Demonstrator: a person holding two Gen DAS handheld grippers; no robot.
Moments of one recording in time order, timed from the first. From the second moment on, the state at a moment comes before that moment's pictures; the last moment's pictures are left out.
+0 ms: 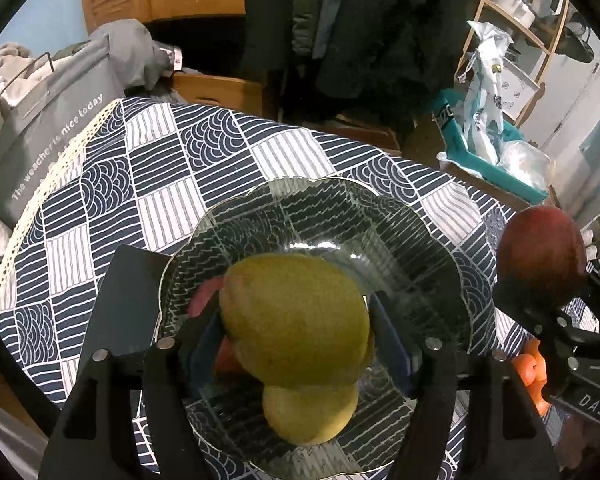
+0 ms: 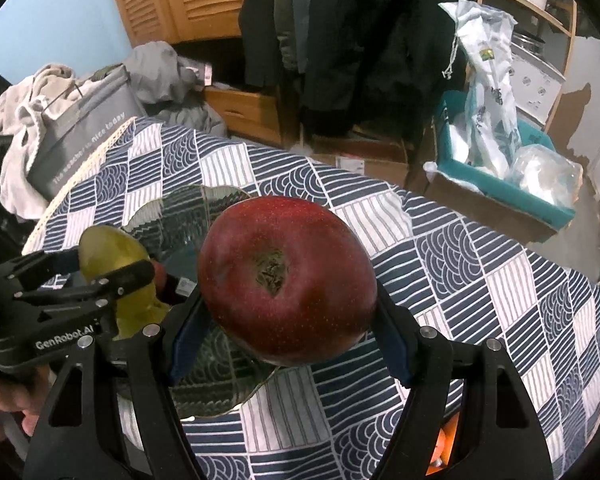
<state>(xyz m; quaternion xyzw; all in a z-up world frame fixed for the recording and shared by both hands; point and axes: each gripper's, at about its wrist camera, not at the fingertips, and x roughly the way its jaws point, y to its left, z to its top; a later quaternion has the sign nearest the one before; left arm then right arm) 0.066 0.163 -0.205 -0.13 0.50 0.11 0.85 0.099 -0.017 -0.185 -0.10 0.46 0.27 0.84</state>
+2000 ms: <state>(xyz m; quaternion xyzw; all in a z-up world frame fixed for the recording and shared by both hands) 0.027 0.144 -0.145 -0.11 0.45 0.08 0.88 0.068 -0.031 -0.123 -0.13 0.39 0.27 0.87</state>
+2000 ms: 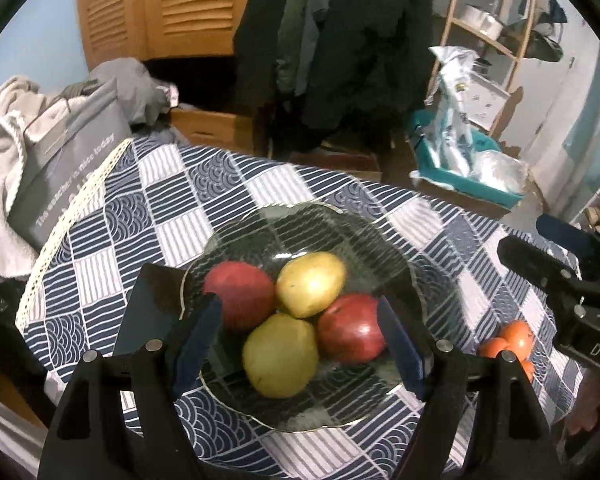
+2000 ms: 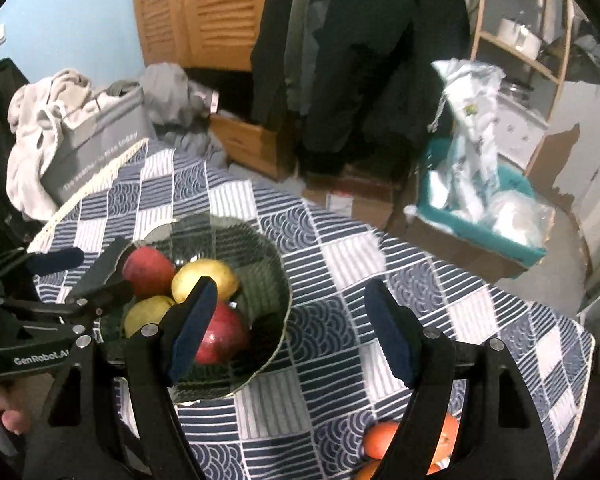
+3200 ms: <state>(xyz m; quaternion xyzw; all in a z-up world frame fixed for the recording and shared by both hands) 0.024 0.021 -0.079 -0.04 0.40 -0.04 0.91 0.016 -0.170 -0.065 -0.08 0.34 0.20 0.92</state>
